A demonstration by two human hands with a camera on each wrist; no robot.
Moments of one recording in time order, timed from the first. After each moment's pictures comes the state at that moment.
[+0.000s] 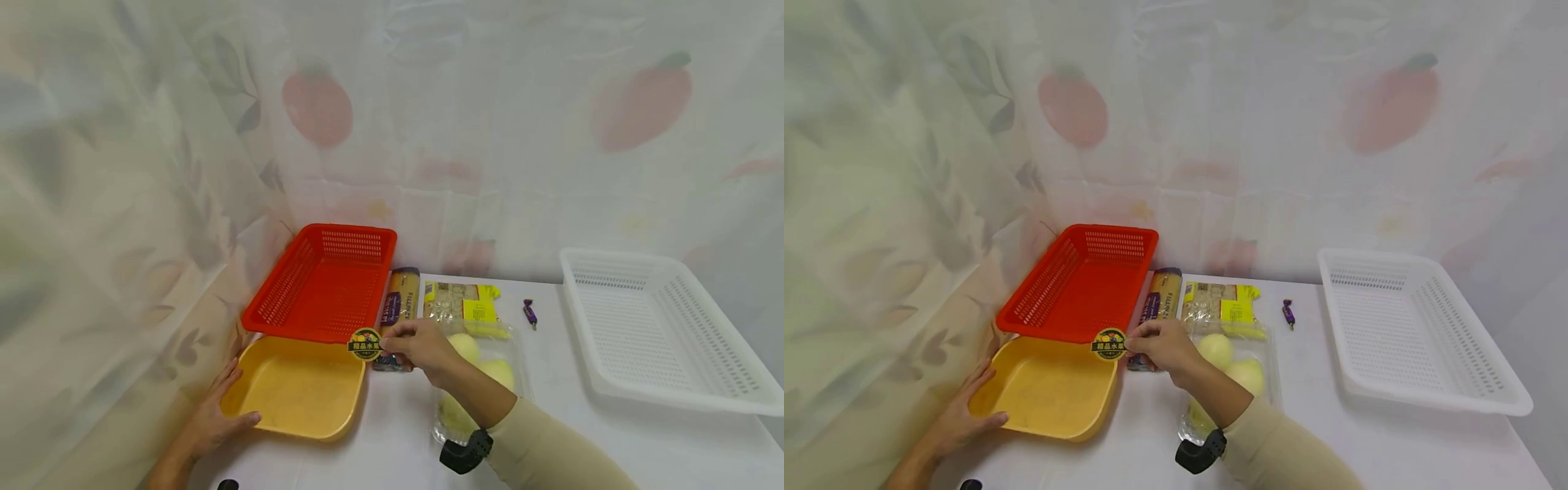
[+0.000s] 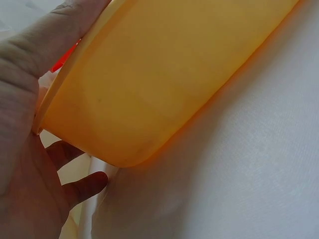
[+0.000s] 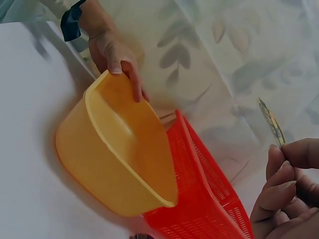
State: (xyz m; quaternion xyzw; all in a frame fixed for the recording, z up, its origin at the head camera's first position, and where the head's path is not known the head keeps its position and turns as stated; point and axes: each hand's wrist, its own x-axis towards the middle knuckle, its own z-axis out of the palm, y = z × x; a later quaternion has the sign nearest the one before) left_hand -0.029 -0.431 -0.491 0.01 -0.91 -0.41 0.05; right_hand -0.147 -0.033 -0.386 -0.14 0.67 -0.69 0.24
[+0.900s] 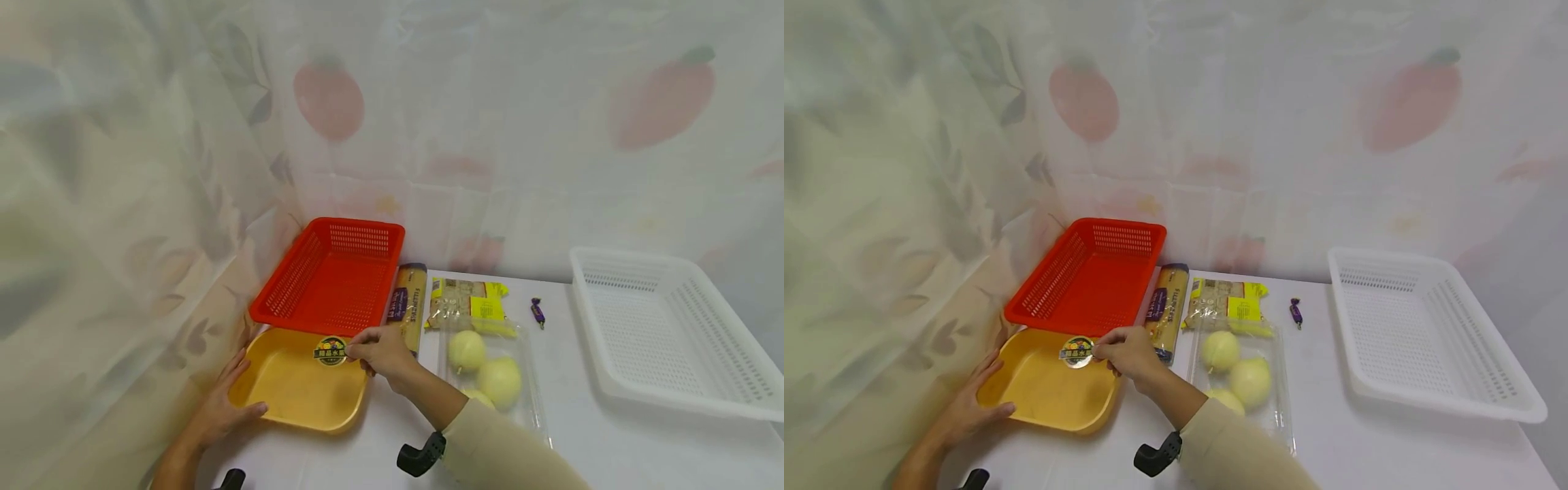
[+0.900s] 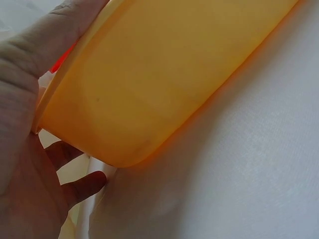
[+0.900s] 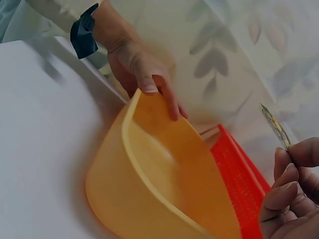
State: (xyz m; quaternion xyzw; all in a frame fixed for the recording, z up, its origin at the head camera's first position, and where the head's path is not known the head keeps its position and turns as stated) left_hand -0.027 -0.428 -0.491 -0.01 -0.90 -0.43 0.07; right_hand -0.135 -0.103 -0.417 -0.13 0.66 -0.70 0.24
